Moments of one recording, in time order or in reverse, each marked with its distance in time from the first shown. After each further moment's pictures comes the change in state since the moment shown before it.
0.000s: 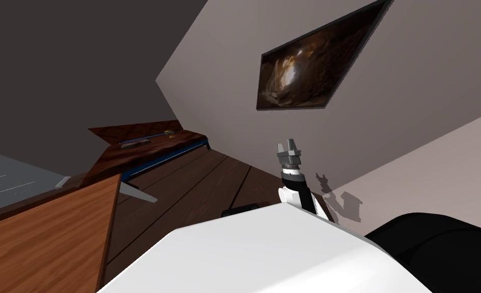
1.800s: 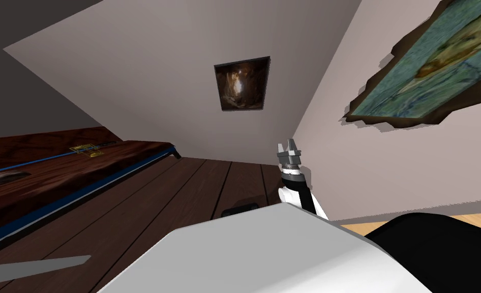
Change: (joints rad) left arm 0.013 -0.049 0.137 -0.100 -0.142 0.219 0.362; right arm 0.000 0.000 0.000 0.000 0.000 0.000 0.000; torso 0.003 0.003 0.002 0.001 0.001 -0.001
